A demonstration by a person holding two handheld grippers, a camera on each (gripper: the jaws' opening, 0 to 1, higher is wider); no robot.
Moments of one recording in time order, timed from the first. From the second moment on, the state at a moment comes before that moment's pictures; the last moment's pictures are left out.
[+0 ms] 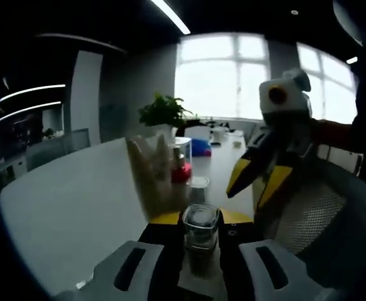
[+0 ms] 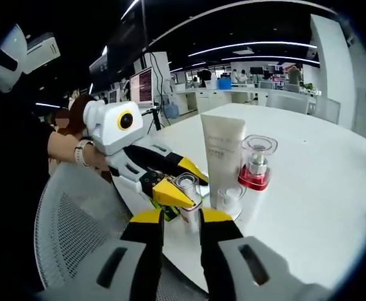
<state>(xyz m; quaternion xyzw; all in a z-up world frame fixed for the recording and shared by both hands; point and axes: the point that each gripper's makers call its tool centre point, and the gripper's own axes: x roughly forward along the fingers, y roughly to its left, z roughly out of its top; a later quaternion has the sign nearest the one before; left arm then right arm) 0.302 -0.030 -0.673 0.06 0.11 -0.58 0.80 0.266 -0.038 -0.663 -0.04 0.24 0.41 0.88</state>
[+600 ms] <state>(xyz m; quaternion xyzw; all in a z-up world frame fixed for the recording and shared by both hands) 0.299 -0.027 -0.685 0.12 0.14 -0.58 0.79 0.265 -0.043 -0.664 -0.04 0.24 0.41 0.88</state>
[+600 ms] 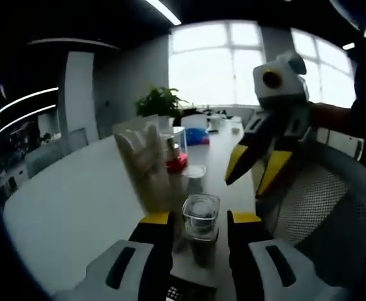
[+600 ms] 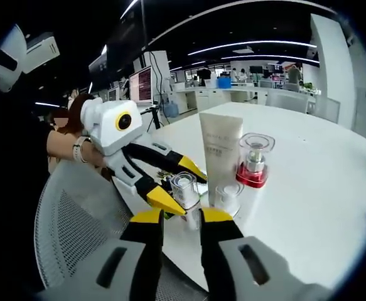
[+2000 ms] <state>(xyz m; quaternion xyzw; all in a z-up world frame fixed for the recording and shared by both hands) 0.300 -0.008 -0.740 0.14 0.30 -0.52 0.79 0.288 -0.070 -0.709 -0.07 0.31 0.39 0.86</state>
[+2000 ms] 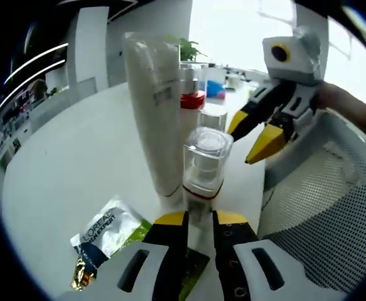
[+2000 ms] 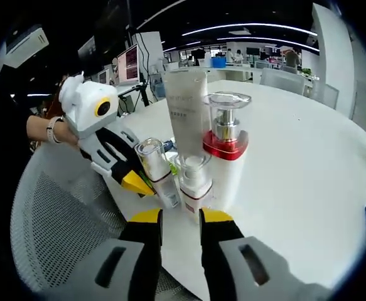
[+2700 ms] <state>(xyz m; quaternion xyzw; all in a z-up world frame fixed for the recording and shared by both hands) 0.308 -0.019 -0.747 0.12 0.31 -0.50 0.80 0.303 -0.073 -0.728 -0.08 0.34 0.38 0.85</state>
